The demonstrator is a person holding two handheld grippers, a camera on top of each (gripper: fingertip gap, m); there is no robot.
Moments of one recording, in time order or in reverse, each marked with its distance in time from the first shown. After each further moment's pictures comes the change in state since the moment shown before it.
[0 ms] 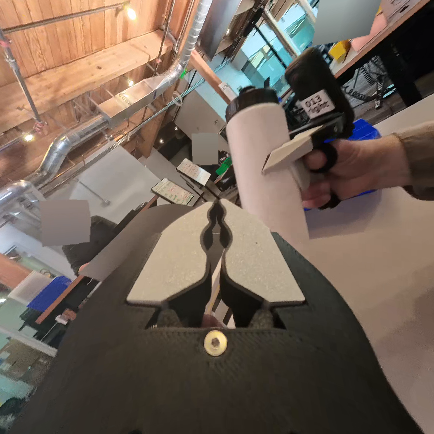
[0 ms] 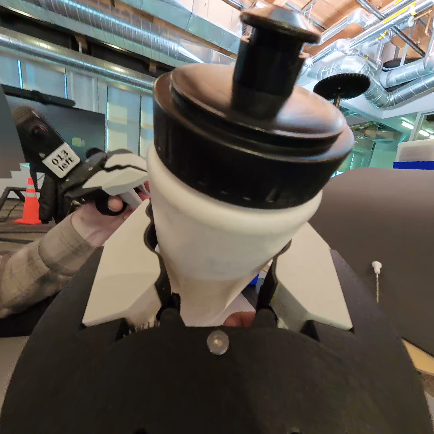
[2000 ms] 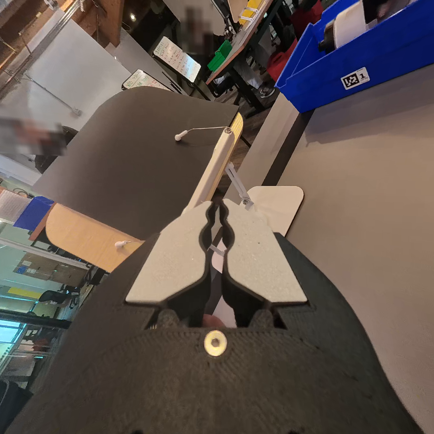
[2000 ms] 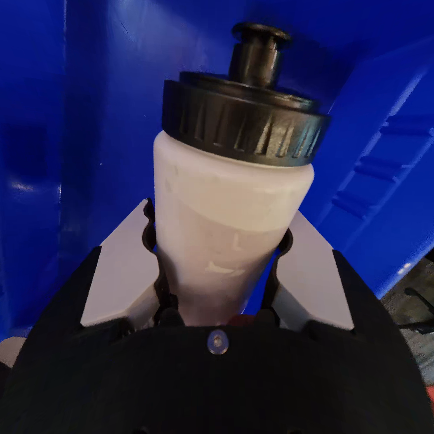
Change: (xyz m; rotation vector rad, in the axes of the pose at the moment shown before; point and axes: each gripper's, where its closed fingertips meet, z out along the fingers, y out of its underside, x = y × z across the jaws) left arm 0.017 0.153 0.028 -0.423 0.026 -0.016; right arm 0.243 0.187 -0.416 -1.813 0.786 0.495
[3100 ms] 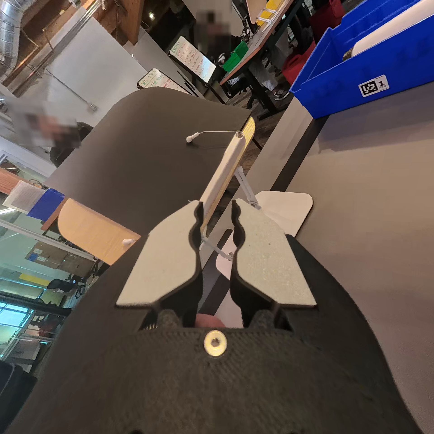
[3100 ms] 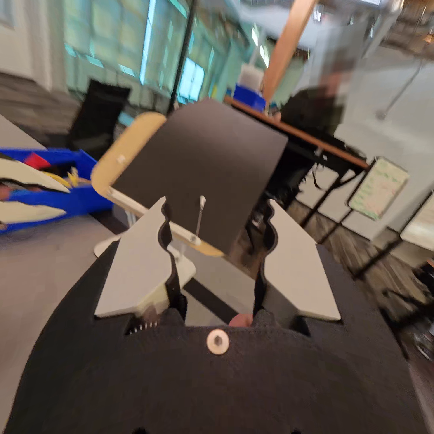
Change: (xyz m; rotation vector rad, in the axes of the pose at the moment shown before) left arm -0.008 -0.004 0.003 0.001 -0.062 -0.029; right arm -0.279 -0.088 -0.350 1.527 0.104 -0.322
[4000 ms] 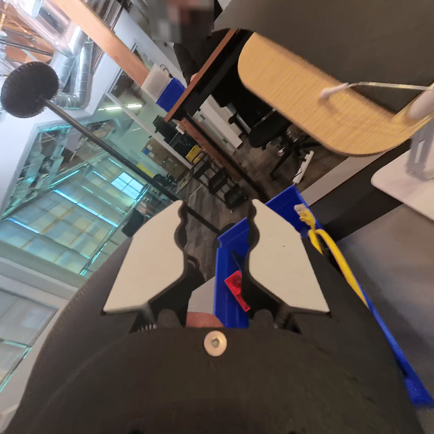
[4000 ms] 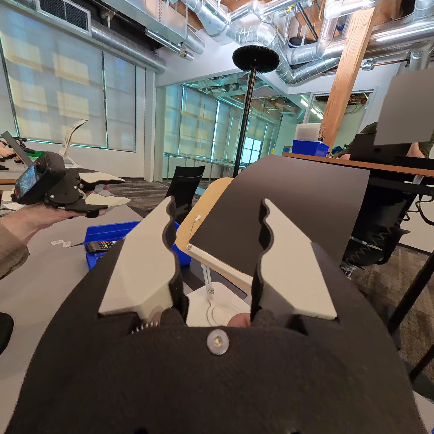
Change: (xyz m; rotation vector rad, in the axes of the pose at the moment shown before) left arm -0.177 0.131 -0.105 -0.358 -0.500 -0.038; right arm -0.055 -0.031 0.015 0.275 -0.250 0.277
